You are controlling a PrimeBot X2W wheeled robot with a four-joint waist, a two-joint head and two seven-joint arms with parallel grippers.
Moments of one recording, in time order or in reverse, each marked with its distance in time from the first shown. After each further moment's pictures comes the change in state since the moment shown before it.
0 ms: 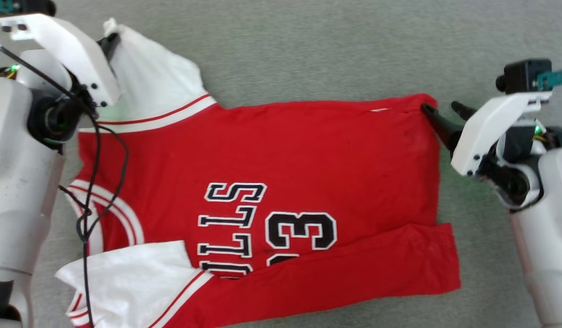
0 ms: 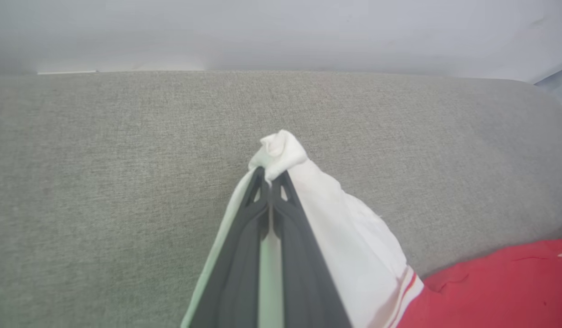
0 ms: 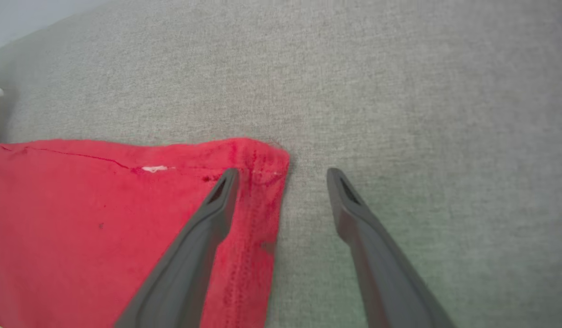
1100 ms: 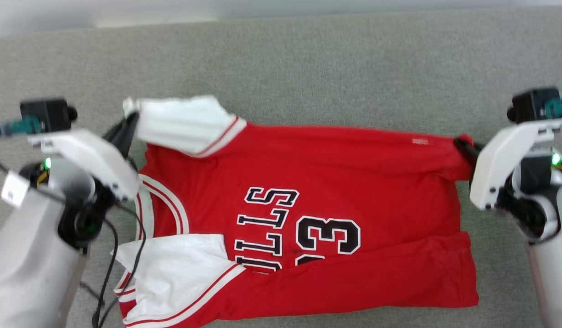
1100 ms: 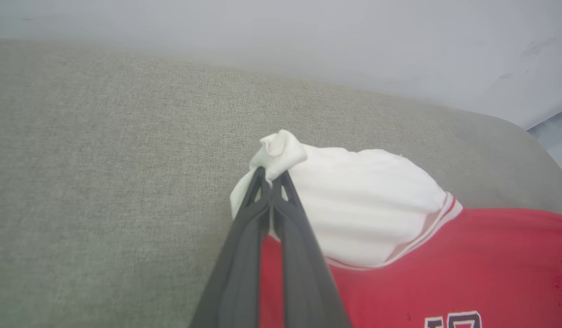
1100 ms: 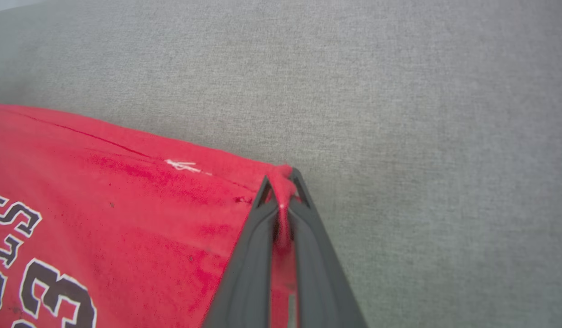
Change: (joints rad) left arm 0.361 0.009 0.042 -0.197 -0.046 -0.011 -0.272; right arm 0.105 -0.041 -0.051 -0.123 -0.087 0.000 0.154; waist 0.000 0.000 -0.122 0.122
